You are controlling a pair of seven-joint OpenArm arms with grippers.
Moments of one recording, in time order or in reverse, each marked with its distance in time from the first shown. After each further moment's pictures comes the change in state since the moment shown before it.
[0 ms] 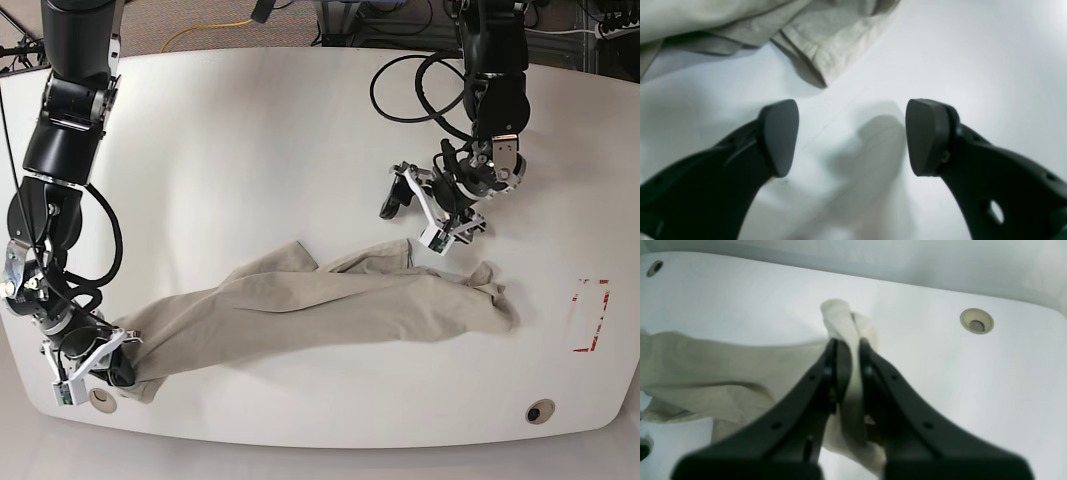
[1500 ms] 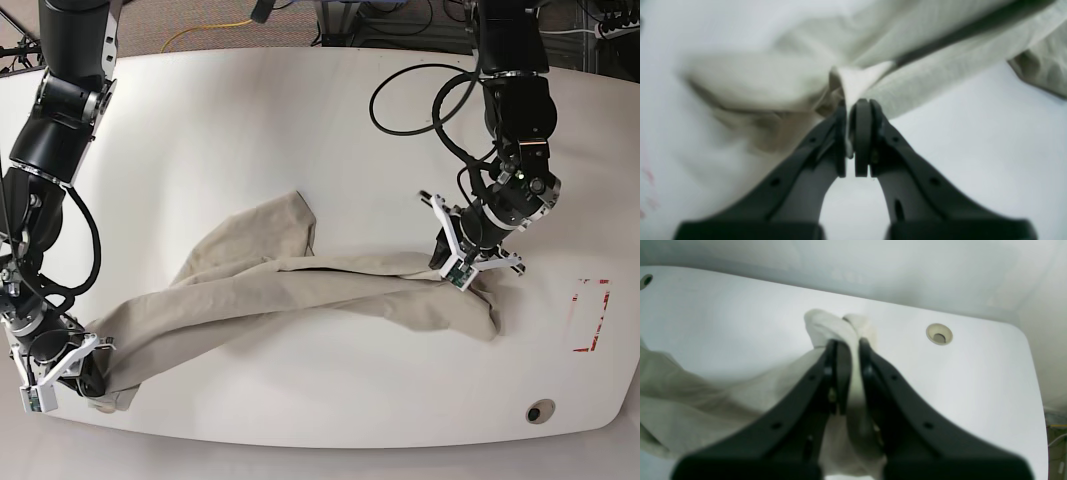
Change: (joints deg) left arm -1.0 -3.2 -0.4 22.4 -0.5 -0.3 15.6; right arm 0.2 1.3 5.8 7.8 0.1 0.2 -6.3
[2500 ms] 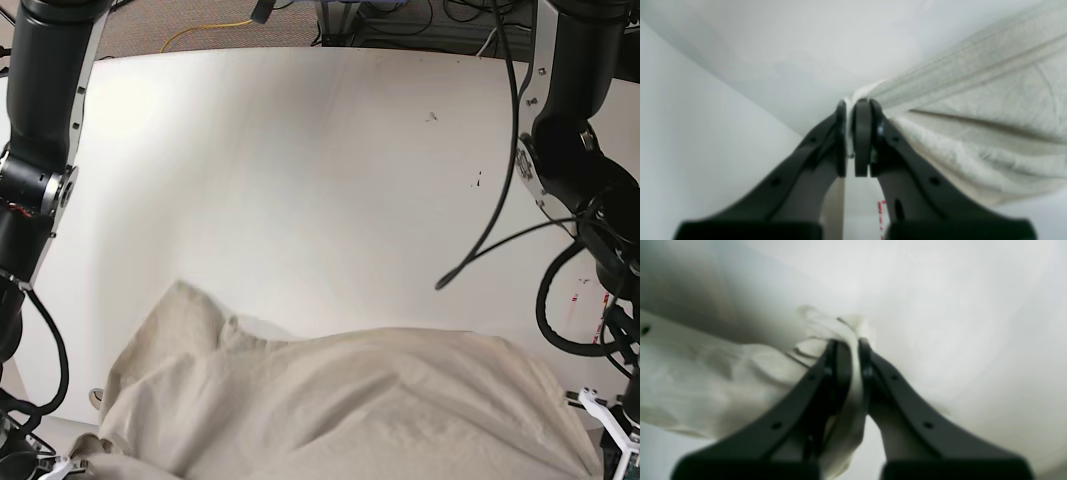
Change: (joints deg) left arm -43.1 -8.0 -9.8 11.1 -0.8 -2.2 21.1; right arm 28.6 2.8 -12.3 -8.8 -2.3 0.5 -0.7
